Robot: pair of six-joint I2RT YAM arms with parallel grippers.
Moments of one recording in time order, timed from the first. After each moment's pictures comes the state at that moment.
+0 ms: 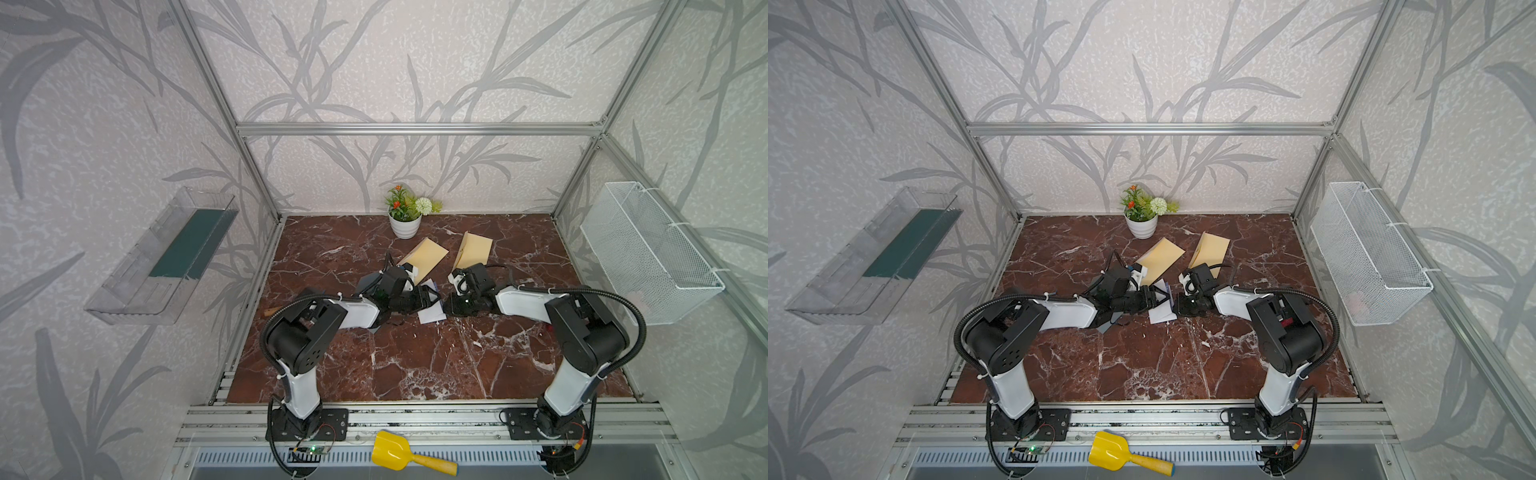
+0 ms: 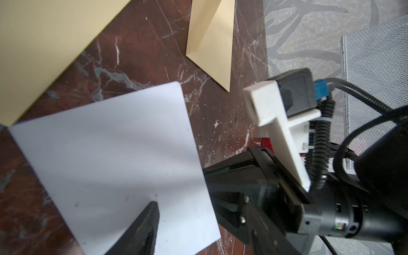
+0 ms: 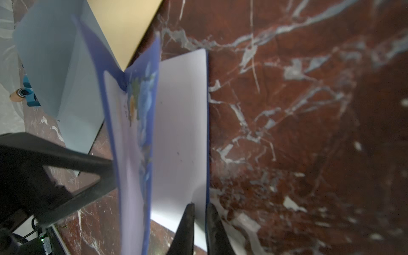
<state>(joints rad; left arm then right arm) -0.63 1.85 0.85 0.41 0.45 -0.92 0.44 1.76 0.86 -0.13 -0.42 0.49</state>
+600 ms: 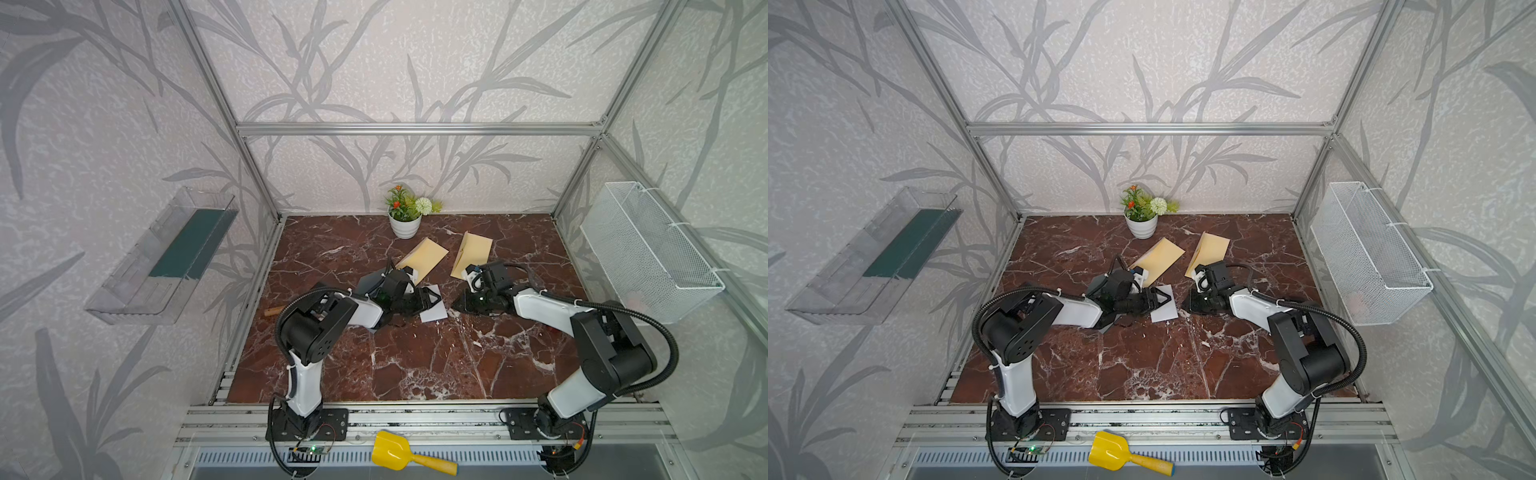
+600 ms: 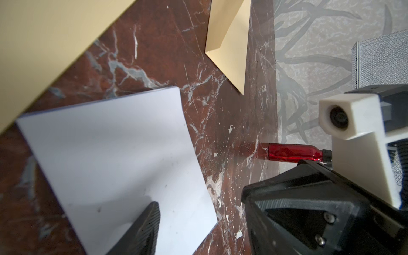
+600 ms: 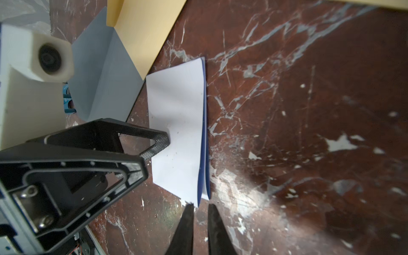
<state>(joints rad) -0.63 1.93 0.85 0.50 0.45 -0.96 0.39 1.63 0.82 -0.19 -0.49 0.48</state>
